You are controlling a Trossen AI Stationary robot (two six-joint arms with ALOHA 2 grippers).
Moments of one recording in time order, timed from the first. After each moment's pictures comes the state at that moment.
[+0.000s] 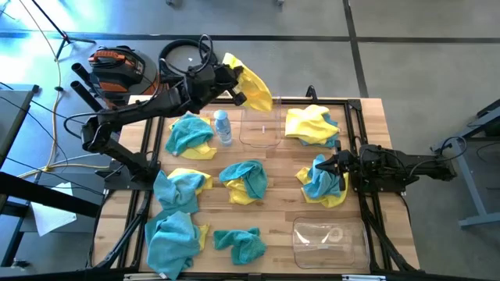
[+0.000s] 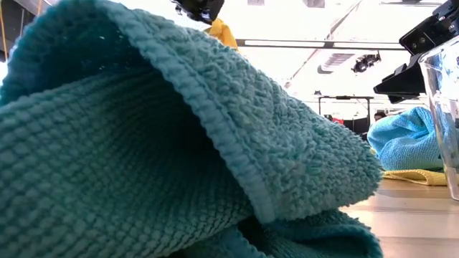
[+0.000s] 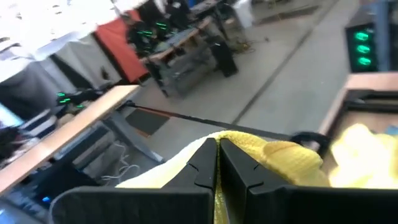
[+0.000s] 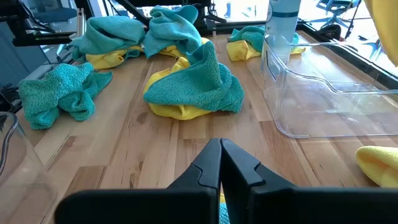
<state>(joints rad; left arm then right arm) 0.37 1.47 1.40 -0.10 -0.49 0.42 0.00 0.03 0.12 -0.36 0.00 0.04</state>
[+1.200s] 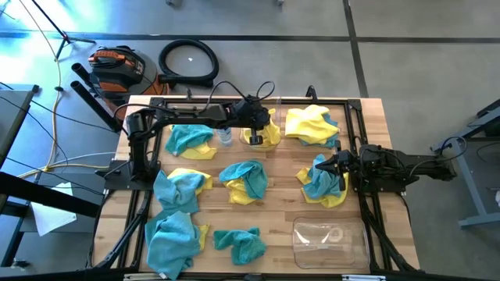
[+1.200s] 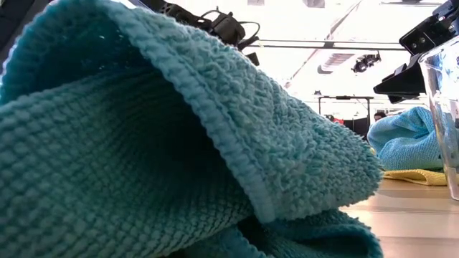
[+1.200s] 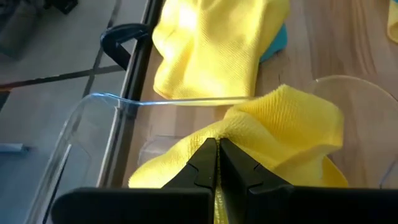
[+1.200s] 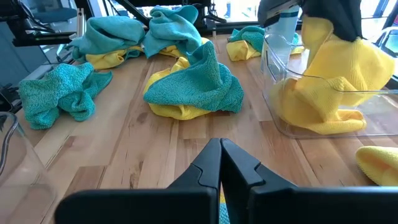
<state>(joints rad) 0.34 1.93 1.40 -0.15 -0.09 0.45 0.00 0.03 0.12 -0.36 0.00 0.04</state>
